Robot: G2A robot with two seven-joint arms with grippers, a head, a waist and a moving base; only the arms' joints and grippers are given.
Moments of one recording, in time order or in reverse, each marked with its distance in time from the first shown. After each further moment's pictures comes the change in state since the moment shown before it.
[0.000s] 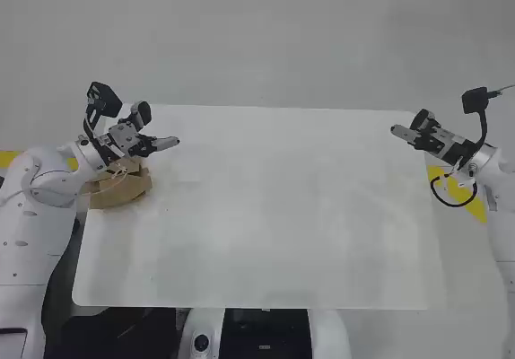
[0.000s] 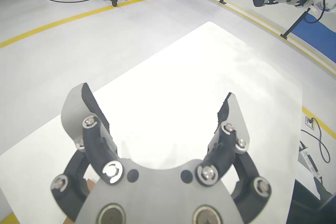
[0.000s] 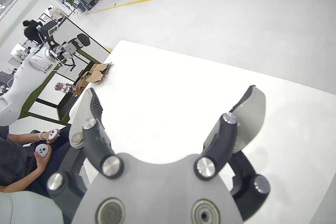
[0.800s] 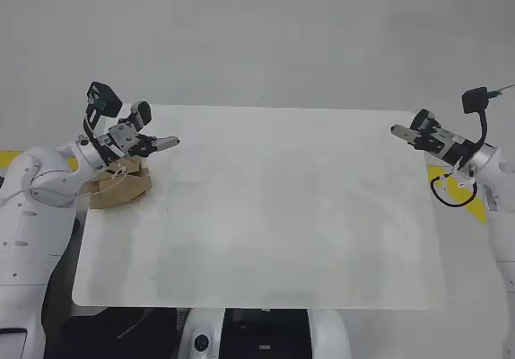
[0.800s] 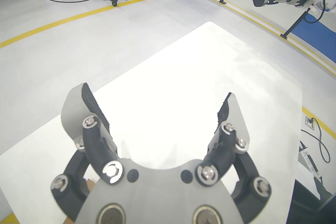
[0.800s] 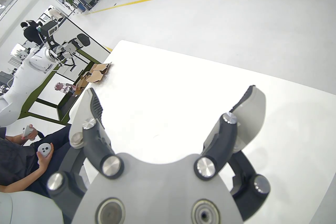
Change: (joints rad) left arm 0.000 0.000 0.000 0.000 0.000 0.000 0.000; right arm 0.000 0.000 0.000 0.000 0.000 0.000 0.000
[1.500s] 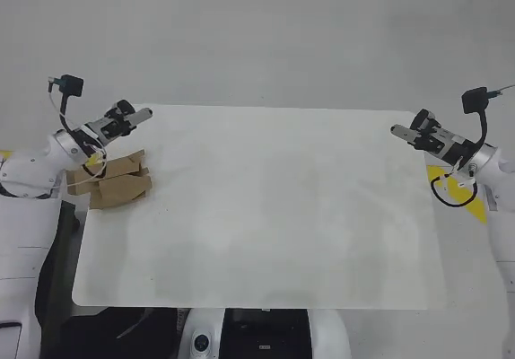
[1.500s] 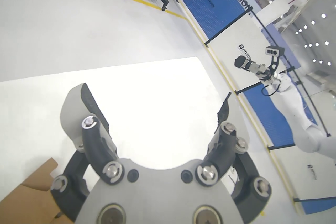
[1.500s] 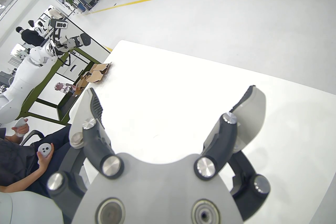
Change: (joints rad) left arm -0.033 0.016 -0.073 0.095 -0.607 0.294 -0.367; right arm 0.000 0.000 0.000 0.000 0.000 0.000 0.000
